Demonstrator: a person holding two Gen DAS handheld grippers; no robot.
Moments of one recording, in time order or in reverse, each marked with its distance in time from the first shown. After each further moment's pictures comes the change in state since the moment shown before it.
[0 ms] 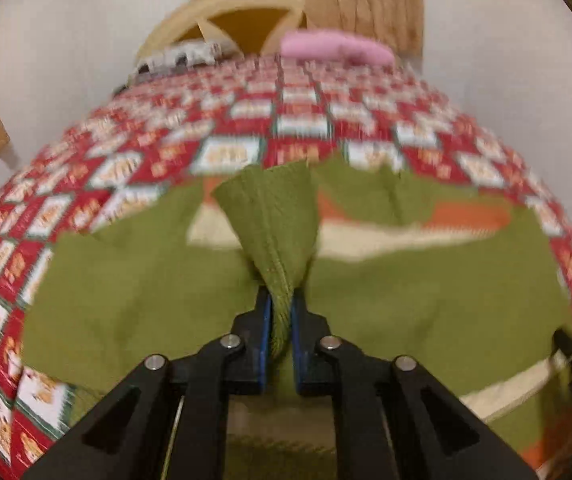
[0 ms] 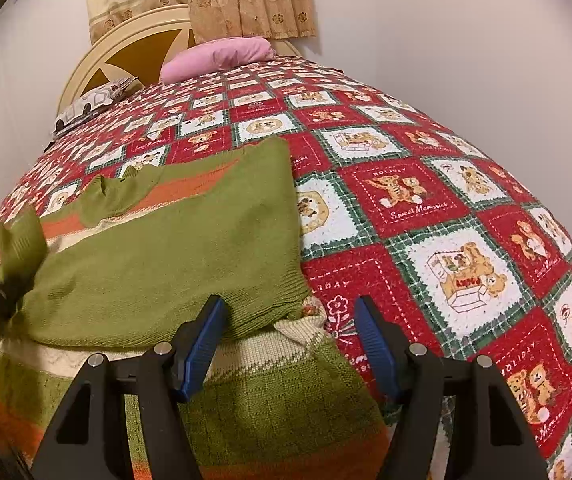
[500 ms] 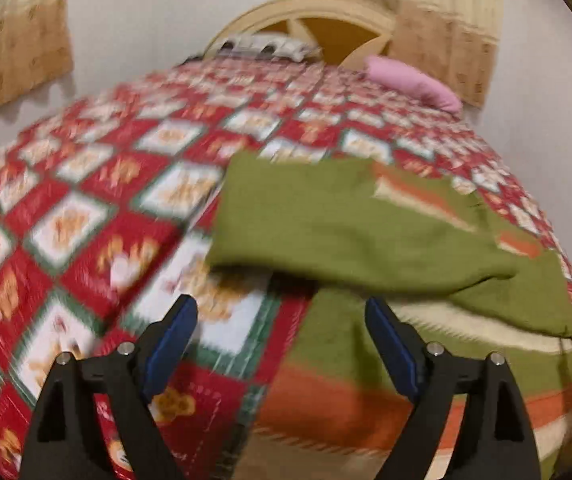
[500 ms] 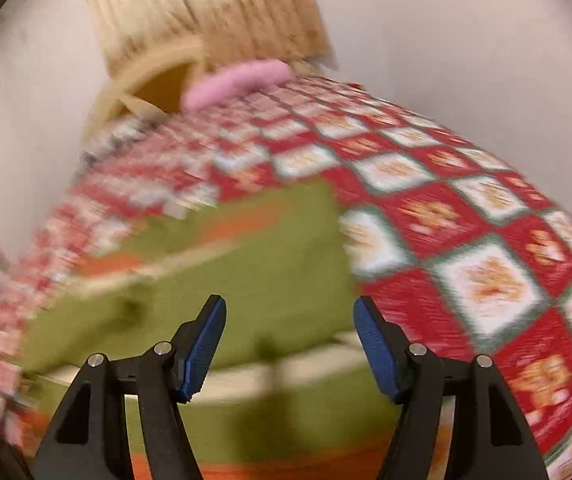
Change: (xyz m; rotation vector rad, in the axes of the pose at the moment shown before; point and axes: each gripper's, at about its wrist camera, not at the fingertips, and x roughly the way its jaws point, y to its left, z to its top) left arm -0.048 0.128 -0.076 -0.301 -0.032 0.036; right arm -0.045 0.029 0.020 0.079 -0.080 0.197
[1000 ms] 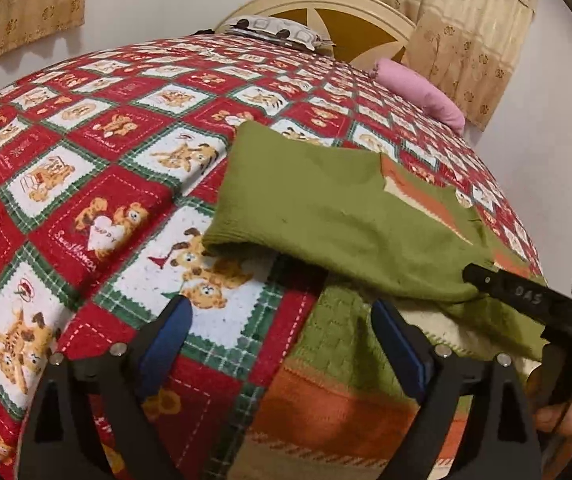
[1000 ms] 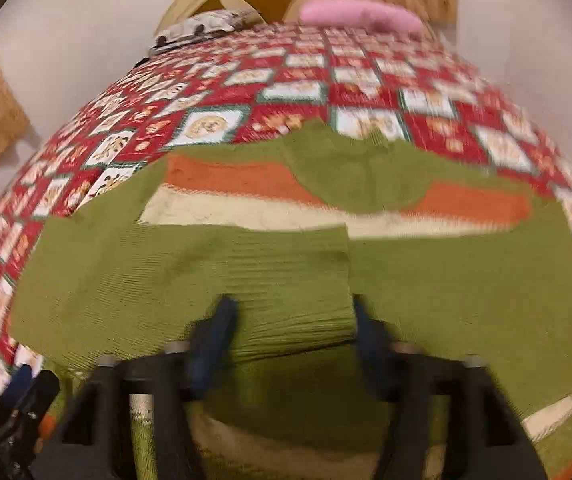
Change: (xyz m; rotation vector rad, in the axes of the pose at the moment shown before) left arm 0.010 0.016 0.002 -0.113 0.021 -0.087; right arm 0.111 0.168 -0.028 -0.377 0.267 0.044
